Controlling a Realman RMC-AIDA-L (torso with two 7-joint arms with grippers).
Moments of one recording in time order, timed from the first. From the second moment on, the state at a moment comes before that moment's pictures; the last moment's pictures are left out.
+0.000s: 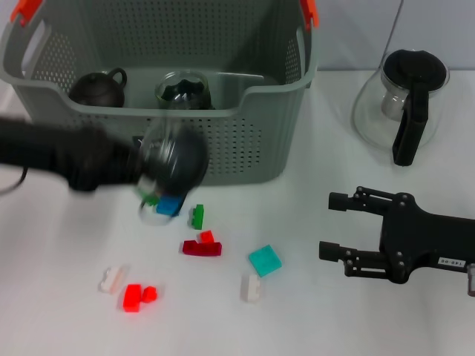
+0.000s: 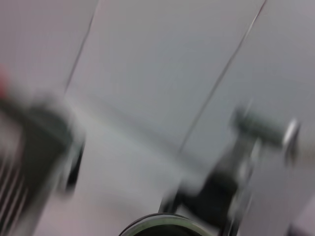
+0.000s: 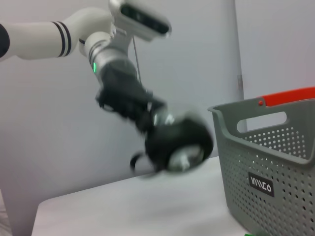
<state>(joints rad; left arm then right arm) -0.63 -1.99 0.58 1.00 2.08 2.07 -1.91 0.41 2.05 -0.98 -0.56 -1.67 -1.64 1.10</state>
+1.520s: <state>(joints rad) -0.98 -1.91 0.86 0.63 2.33 1.20 -2.52 0.40 2.05 -0.98 -0.54 -1.67 -1.62 1.11</state>
